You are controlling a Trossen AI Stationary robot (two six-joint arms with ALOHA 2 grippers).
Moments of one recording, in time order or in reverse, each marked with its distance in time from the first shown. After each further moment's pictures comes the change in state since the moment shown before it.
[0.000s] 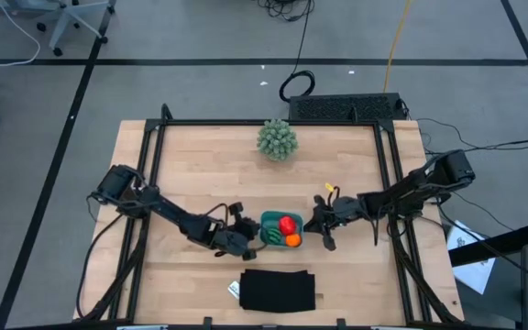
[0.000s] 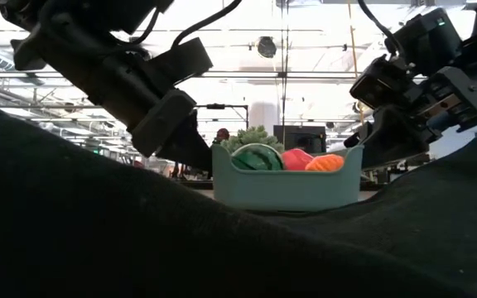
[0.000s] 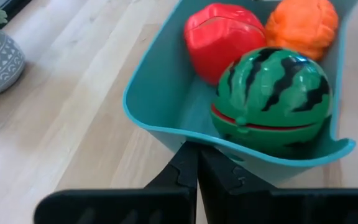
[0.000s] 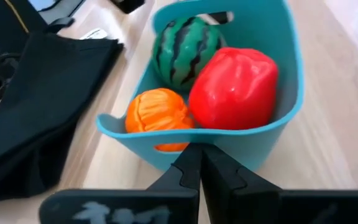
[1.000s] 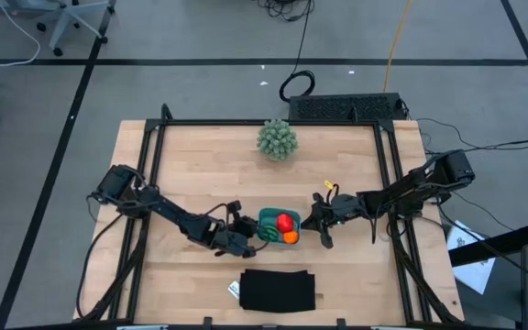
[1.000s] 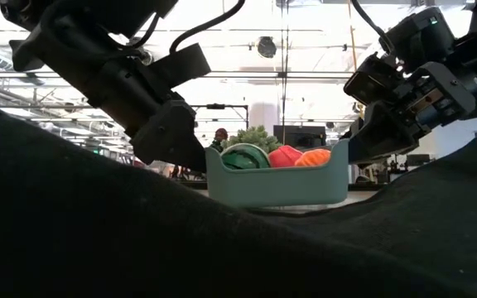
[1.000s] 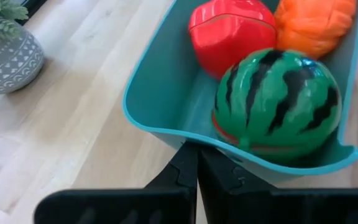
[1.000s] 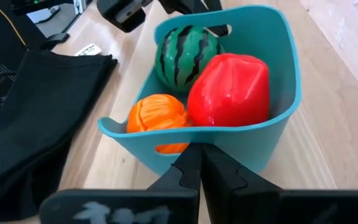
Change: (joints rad) left arm 0.001 -0.001 0.002 -0.043 -0.048 -0.003; right arm -0.025 0.000 0.018 0.008 0.005 0.017
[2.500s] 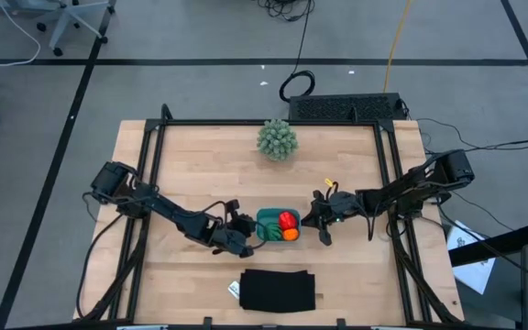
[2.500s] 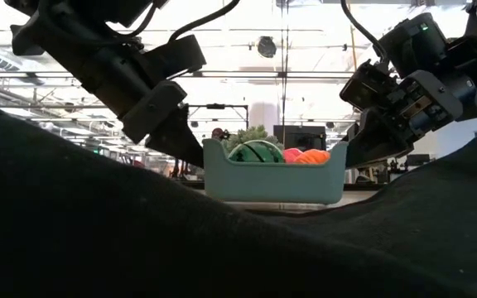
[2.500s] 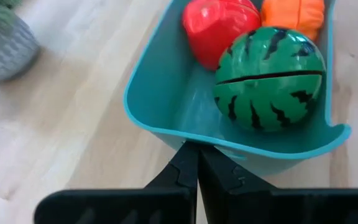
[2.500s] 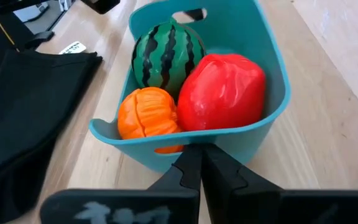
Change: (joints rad) left arm 0.004 -0.061 0.003 -0.111 0.056 -0.066; right arm -0.030 0.000 0.003 -0.039 -0.014 0.005
